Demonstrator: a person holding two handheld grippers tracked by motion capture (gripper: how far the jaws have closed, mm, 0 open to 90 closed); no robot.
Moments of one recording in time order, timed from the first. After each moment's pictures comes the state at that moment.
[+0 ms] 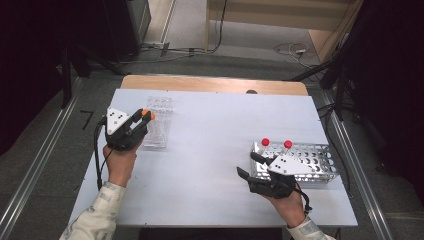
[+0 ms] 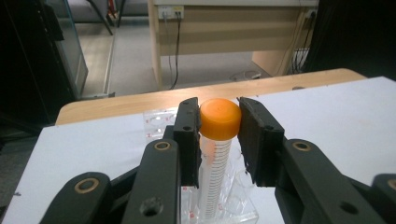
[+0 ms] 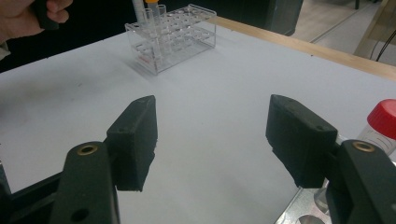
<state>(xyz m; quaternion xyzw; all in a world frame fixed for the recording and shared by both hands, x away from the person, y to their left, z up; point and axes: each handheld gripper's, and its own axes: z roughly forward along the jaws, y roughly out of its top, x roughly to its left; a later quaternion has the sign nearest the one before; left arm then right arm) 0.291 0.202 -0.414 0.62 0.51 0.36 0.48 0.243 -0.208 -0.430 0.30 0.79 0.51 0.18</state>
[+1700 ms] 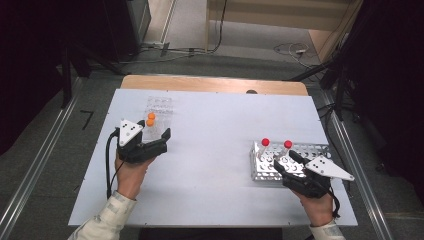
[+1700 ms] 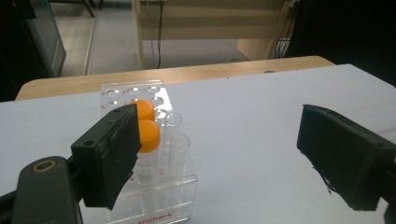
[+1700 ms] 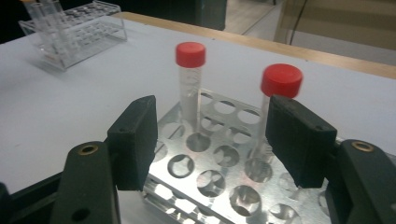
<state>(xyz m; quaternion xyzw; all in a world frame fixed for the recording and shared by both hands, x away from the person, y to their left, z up) 0.268 0.169 -0.418 0.63 0.51 0.32 0.49 0.248 -0.288 -0.437 0.39 0.74 0.48 0.26</state>
